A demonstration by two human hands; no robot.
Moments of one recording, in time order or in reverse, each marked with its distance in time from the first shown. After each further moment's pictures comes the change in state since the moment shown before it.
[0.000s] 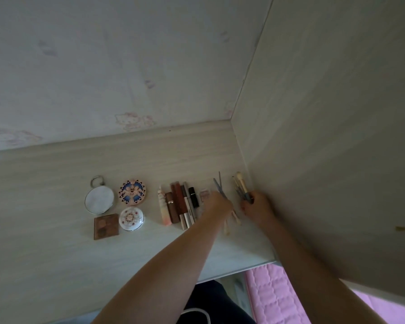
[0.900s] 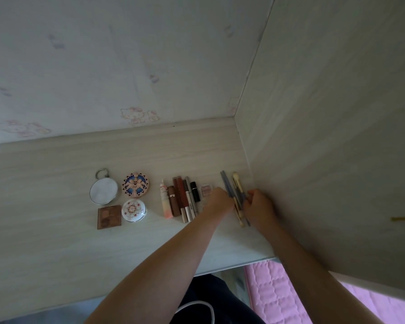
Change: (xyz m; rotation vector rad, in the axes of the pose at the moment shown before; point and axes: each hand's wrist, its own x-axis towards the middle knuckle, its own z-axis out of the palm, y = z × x) left_hand 0.002 -0.012 -0.001 0.118 -0.009 0.118; right_hand -0.009 0.007 0.003 -0.155 0.039 -0.079
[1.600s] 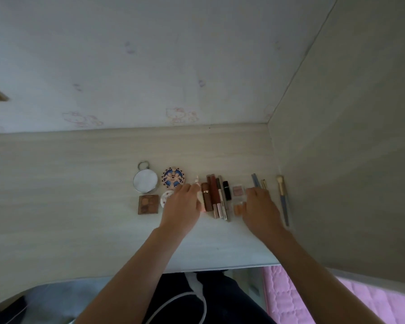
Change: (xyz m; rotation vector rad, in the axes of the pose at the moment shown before) left_hand -0.073 -0.085 -0.153 0.655 0.488 0.604; right_hand -0.058 -0.066 0.024 -0.481 0.004 -0.485
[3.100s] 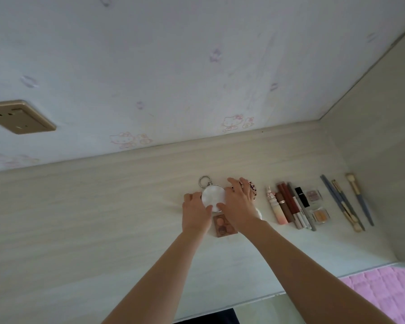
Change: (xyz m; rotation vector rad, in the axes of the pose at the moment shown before) left_hand 0.040 -0.189 -0.030 -0.407 -0.209 -0.408; right_hand 0.089 -0.238 0.099 -0.009 -0.090 0.073
